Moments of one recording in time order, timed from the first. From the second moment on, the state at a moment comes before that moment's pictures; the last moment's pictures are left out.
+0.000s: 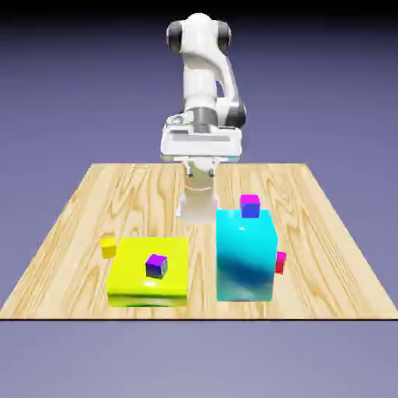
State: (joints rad) arm -0.01 -0.55 0.00 -2.80 0.00 3.02 0.69
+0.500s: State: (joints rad) arm -0.22 -0.35 0.00 -2.69 0.04 2.82 0.04
